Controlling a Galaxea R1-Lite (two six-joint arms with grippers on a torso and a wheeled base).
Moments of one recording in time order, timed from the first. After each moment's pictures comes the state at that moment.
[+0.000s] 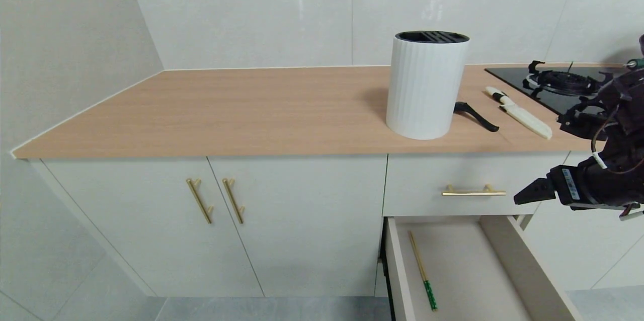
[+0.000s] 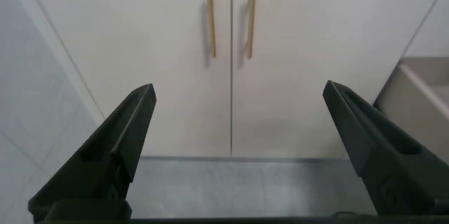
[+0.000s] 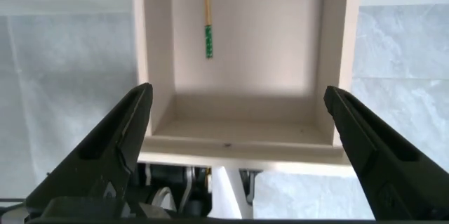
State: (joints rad) left arm 0.00 0.00 0.00 0.00 0.02 0.00; right arm 0.13 1.57 -1.21 0.59 0.02 0.17
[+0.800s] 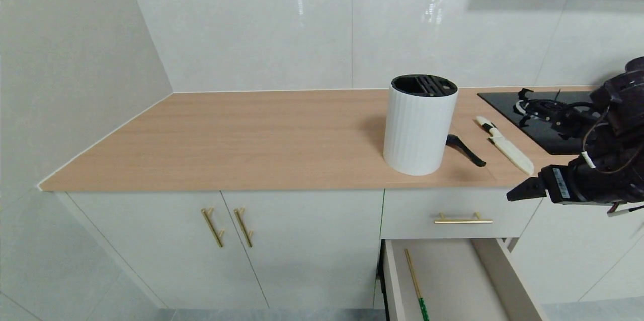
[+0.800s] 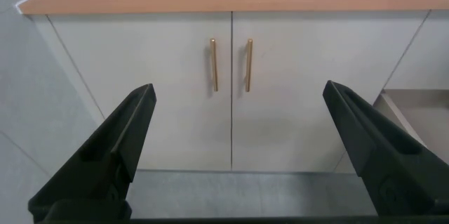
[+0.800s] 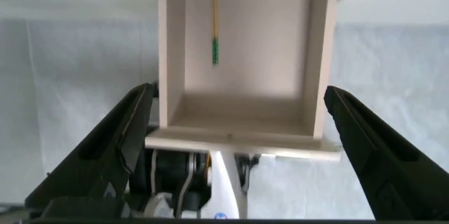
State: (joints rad) left arm 0.00 0.00 0.00 0.00 0.02 0.00; right arm 0.14 1.59 -1.19 0.49 0.02 0.12
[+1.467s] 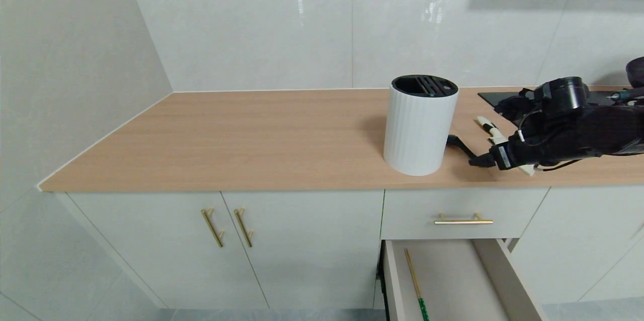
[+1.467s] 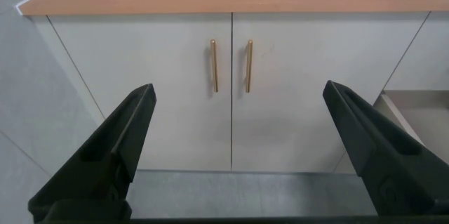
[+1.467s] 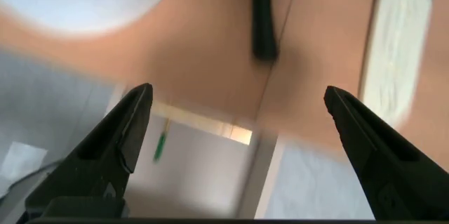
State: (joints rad) left arm 0.00 0.00 0.00 0.00 0.02 0.00; right arm 0.03 2.00 -1.41 0.06 0.14 -0.26
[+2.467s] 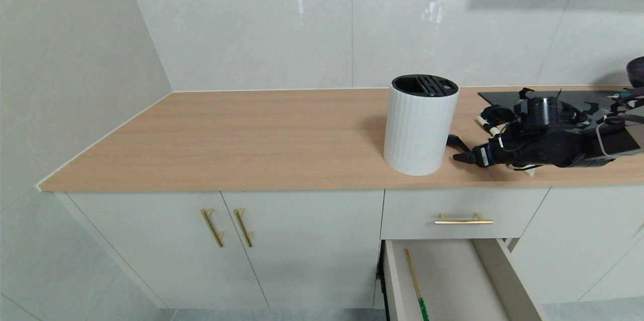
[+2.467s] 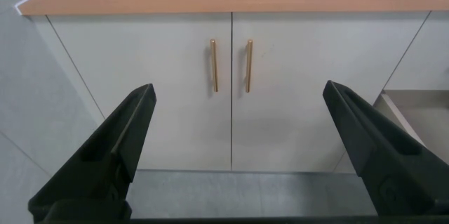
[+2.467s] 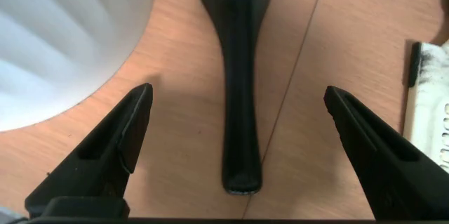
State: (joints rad) left arm 0.00 0.00 0.00 0.00 0.02 0.00; right arm -0.01 2.24 -1.53 -0.19 0.27 -0.26
